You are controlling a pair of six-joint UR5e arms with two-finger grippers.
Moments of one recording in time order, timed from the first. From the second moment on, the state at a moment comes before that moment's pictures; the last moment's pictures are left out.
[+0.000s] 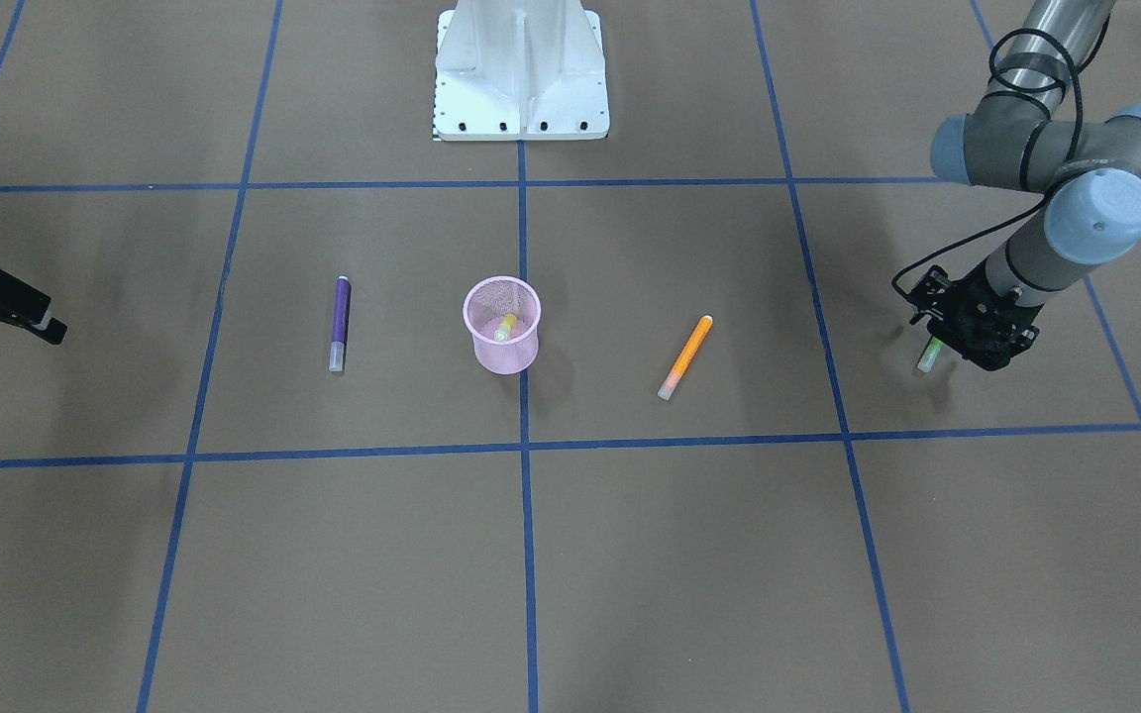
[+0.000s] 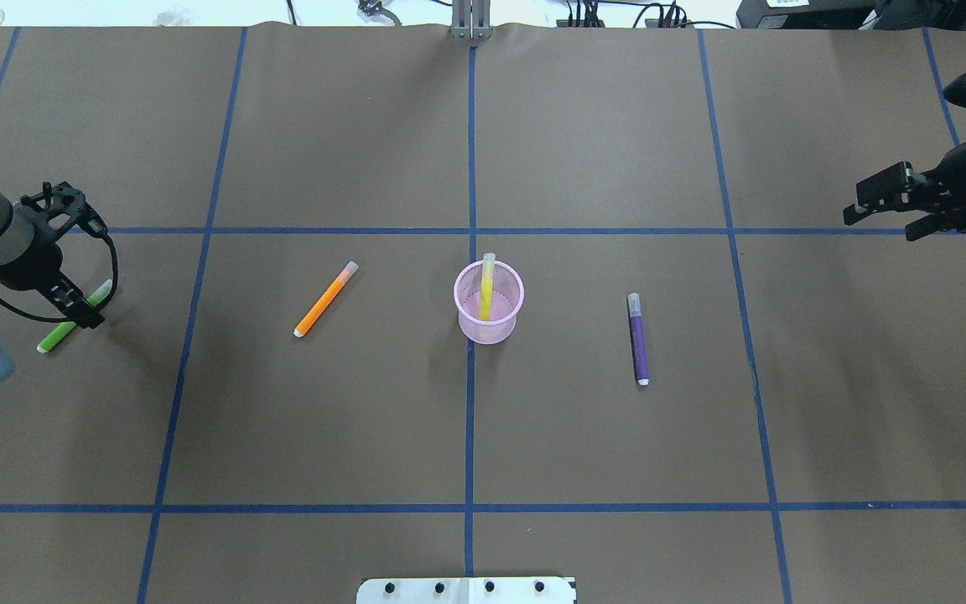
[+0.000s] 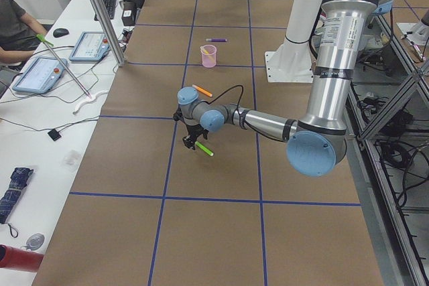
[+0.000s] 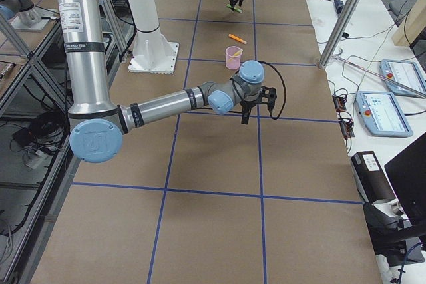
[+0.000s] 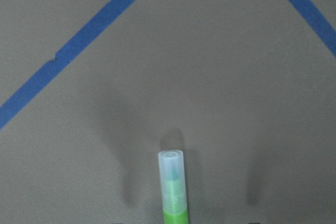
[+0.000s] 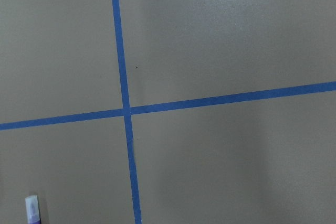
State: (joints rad) left arm -0.92 -1.70 -1.57 -1.87 -2.18 -0.02; right arm 1.15 -1.49 1.76 -1.21 2.39 0.88
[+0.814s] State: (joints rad) left arm -0.92 -1.70 -1.55 -1.88 -2.18 -0.02; right arm 1.15 -1.49 1.76 -1.21 2.39 0.88
